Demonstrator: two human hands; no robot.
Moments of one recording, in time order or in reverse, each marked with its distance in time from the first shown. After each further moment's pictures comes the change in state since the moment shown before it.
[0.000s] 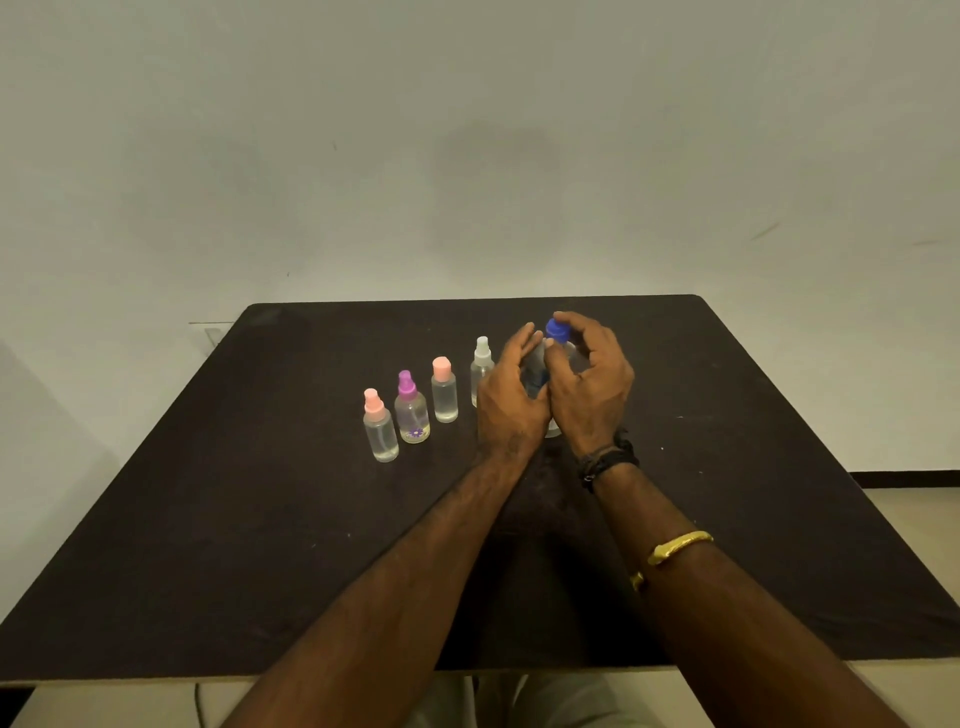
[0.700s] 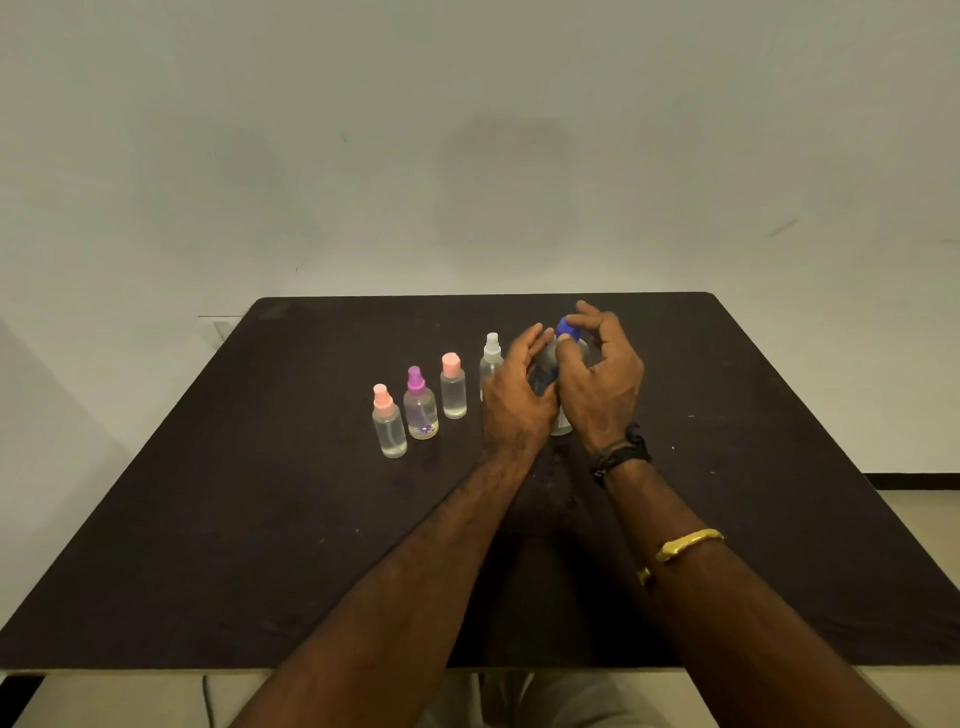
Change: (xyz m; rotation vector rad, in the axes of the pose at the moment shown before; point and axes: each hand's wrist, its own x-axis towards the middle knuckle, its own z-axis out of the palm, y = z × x) left_hand 0.002 -0.007 -0.001 -0.012 -0.028 -0.044; right_hand 0.003 0.000 0.004 -0.012 -0.034 0.037
